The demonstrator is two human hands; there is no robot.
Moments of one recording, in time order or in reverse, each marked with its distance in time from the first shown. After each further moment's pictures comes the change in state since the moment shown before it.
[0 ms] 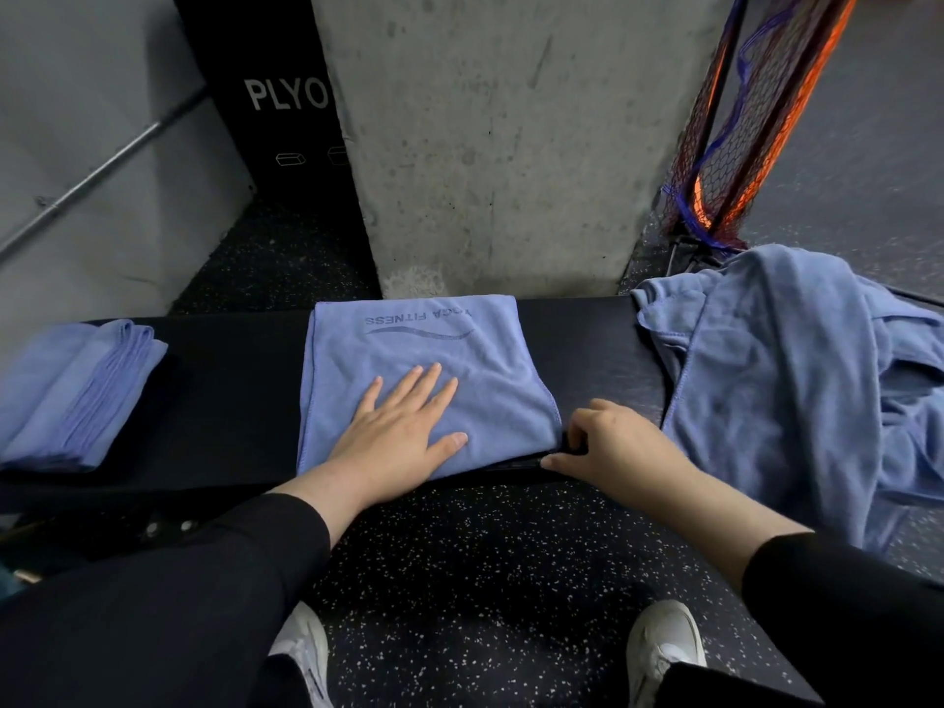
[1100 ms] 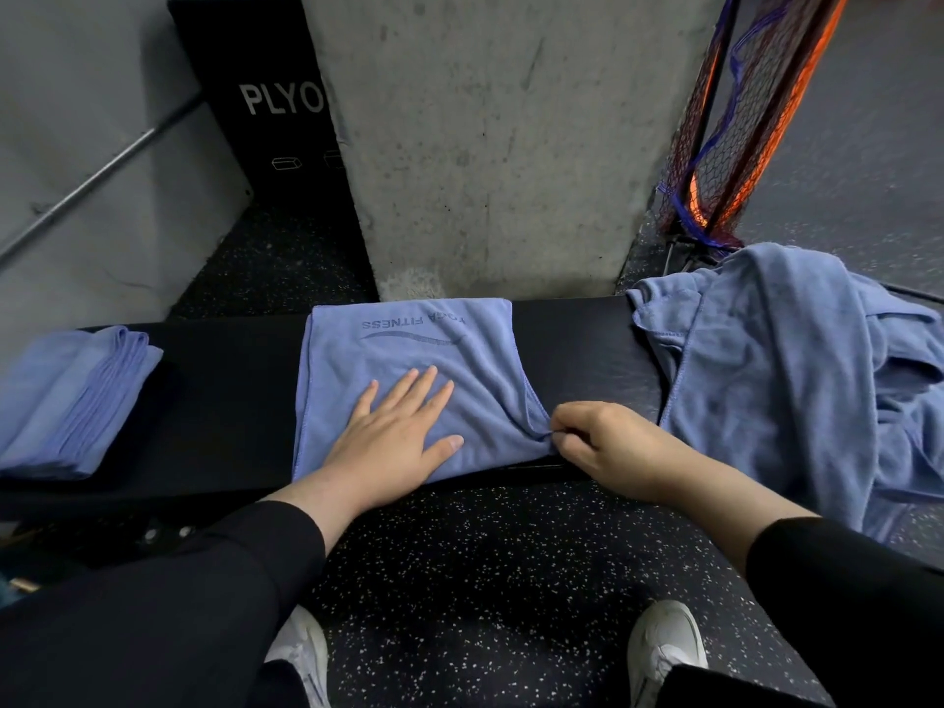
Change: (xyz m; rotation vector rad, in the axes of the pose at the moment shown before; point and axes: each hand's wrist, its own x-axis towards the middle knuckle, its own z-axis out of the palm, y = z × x) left_hand 0.000 0.001 0.000 0.008 0.005 0.001; right_hand 0.006 0.012 -0.007 0.212 -0.005 -0.331
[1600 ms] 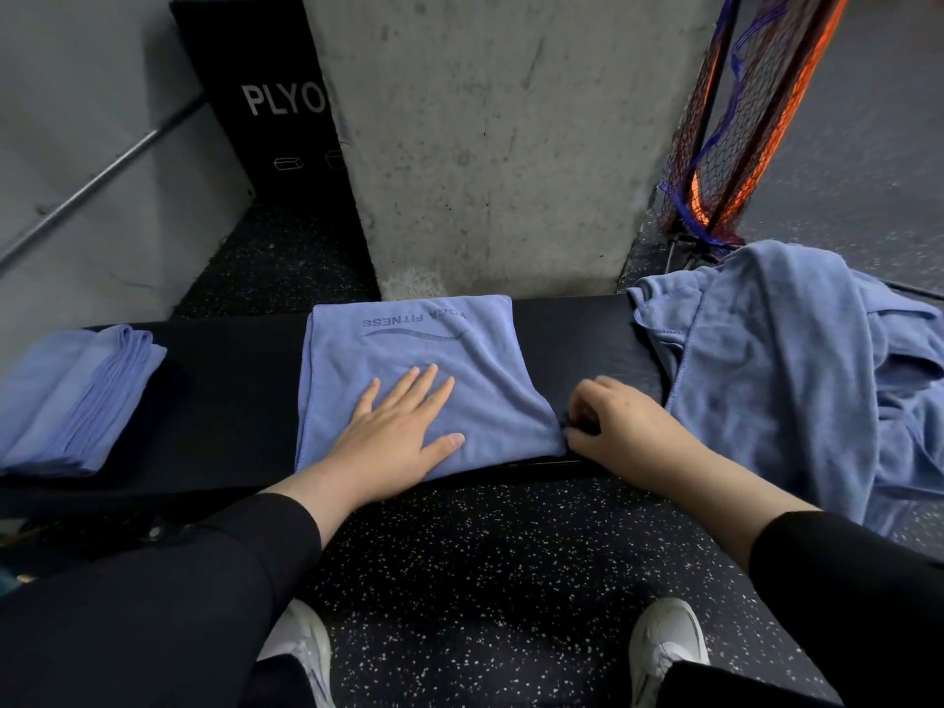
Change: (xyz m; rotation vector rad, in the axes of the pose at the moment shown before) left_hand 0.000 -0.002 -0.002 -0.047 -0.036 0.002; right_hand 0.004 0.011 0.000 -0.160 0.133 0.183
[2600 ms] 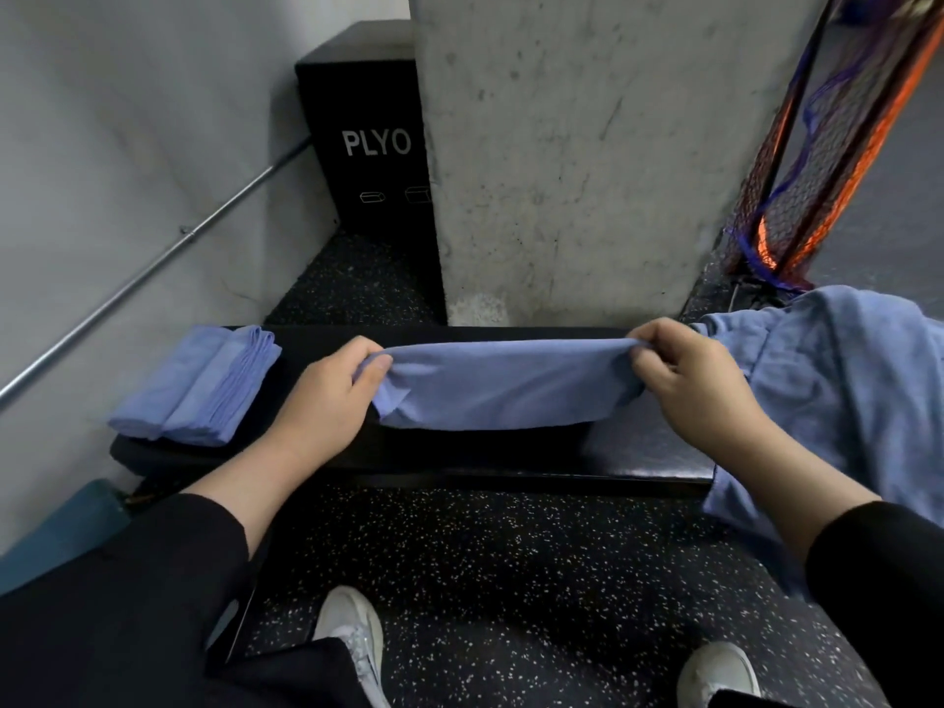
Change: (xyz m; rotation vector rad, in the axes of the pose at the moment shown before) left_hand -0.098 -0.070 -0.096 -0.557 0.548 -0.220; right_hand 0.010 -0.066 -0.063 0.453 0.383 -0.025
